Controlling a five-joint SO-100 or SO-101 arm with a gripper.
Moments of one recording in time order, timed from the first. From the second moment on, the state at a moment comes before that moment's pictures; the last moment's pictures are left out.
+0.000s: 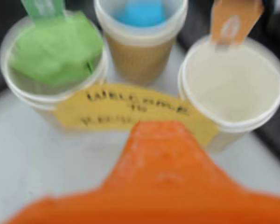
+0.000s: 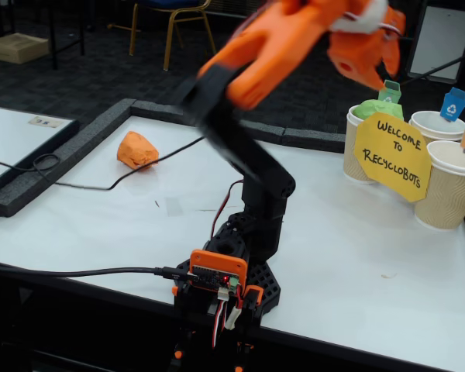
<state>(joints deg) 34.5 140.7 101.7 81.9 -2.5</state>
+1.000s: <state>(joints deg) 34.7 174.0 112.4 92.5 -2.5</state>
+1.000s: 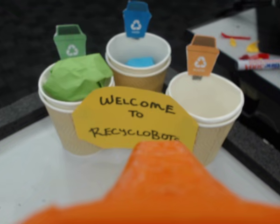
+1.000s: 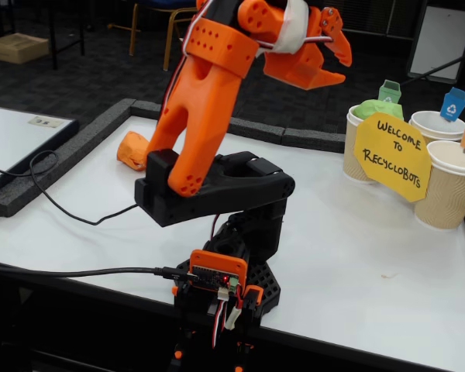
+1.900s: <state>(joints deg) 3.3 173.3 116.5 88.1 -2.5</state>
